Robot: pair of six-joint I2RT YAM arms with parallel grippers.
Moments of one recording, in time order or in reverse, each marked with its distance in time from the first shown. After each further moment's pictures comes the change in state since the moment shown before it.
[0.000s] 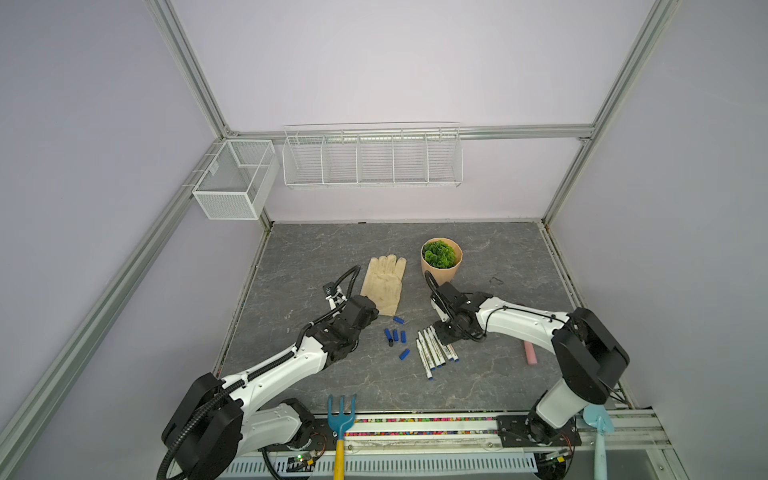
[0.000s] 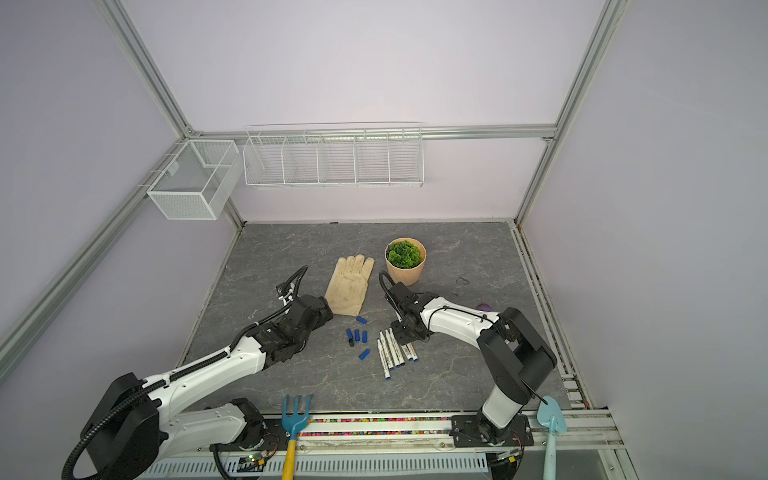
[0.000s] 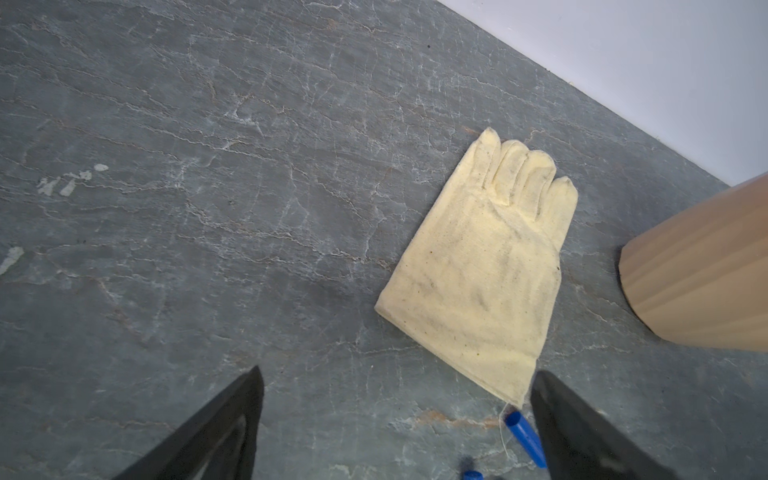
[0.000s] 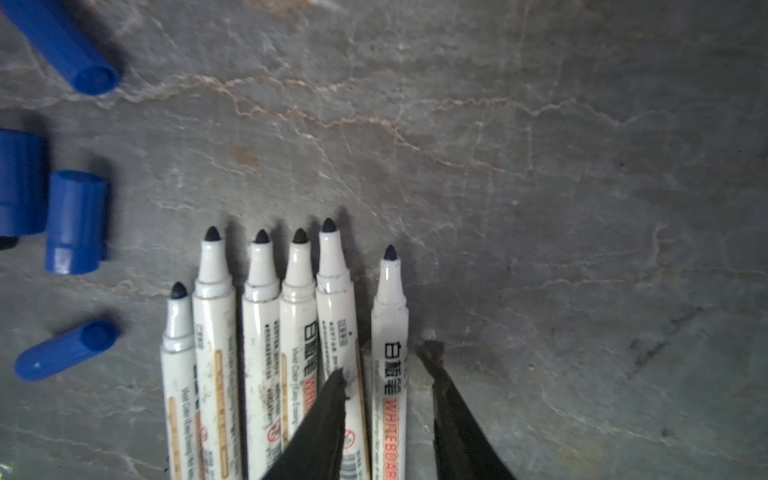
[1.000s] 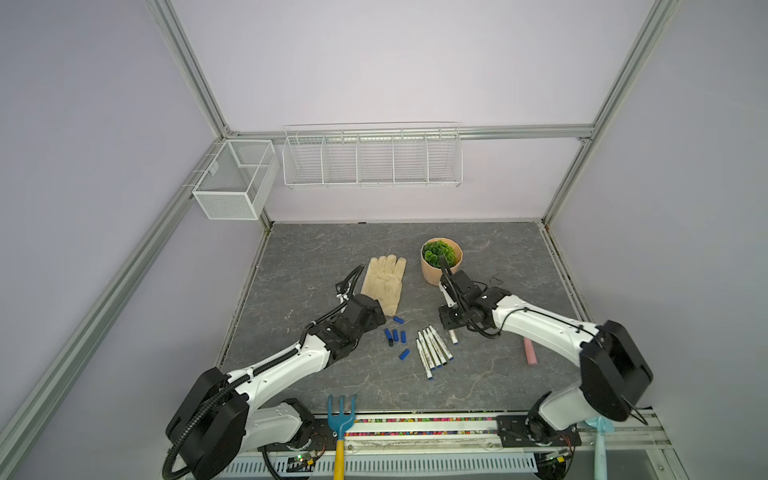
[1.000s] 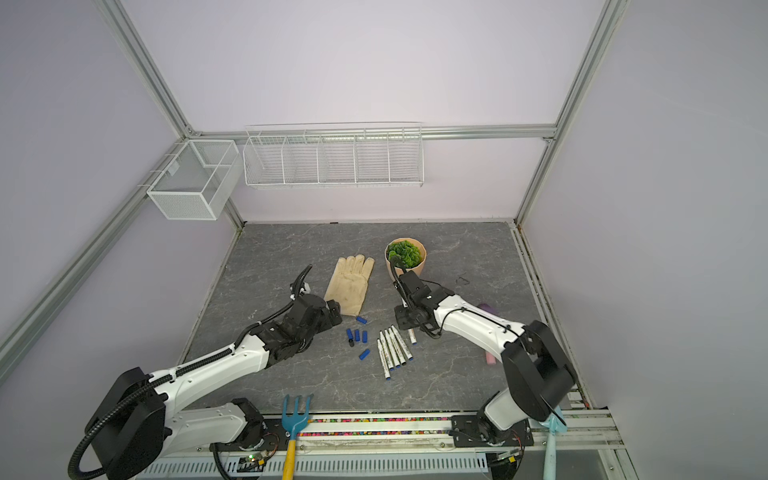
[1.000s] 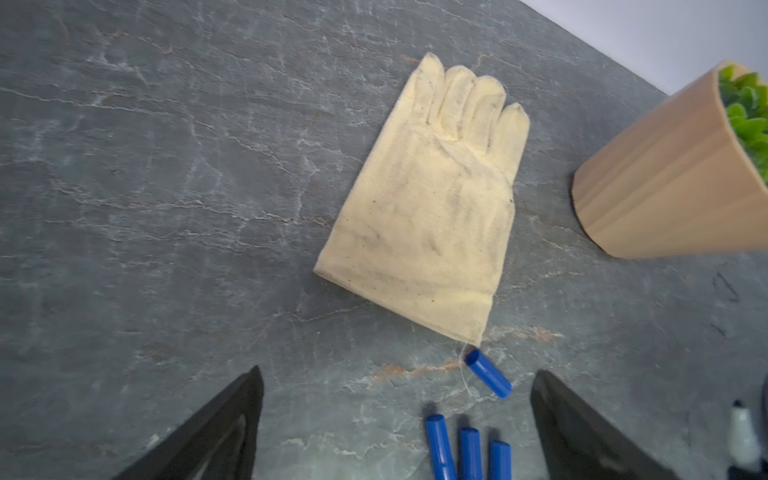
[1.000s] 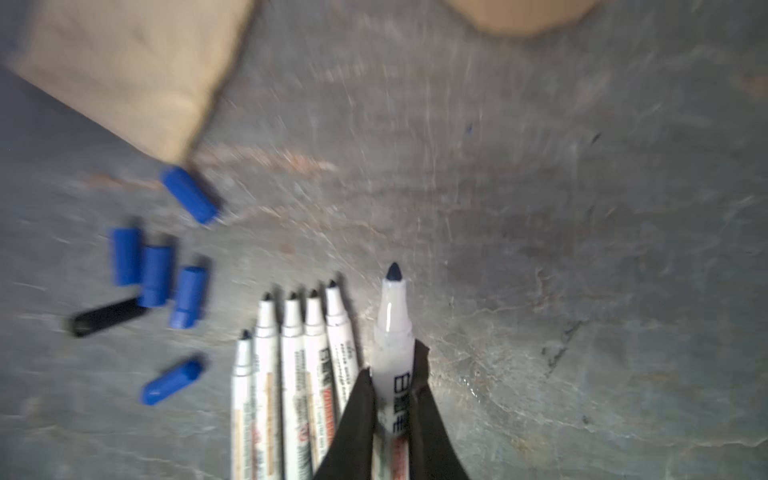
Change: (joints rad) left arm 0.000 0.025 0.000 0.076 0.232 0.115; right arm -0.071 -0.203 0.014 0.087 0.002 0.058
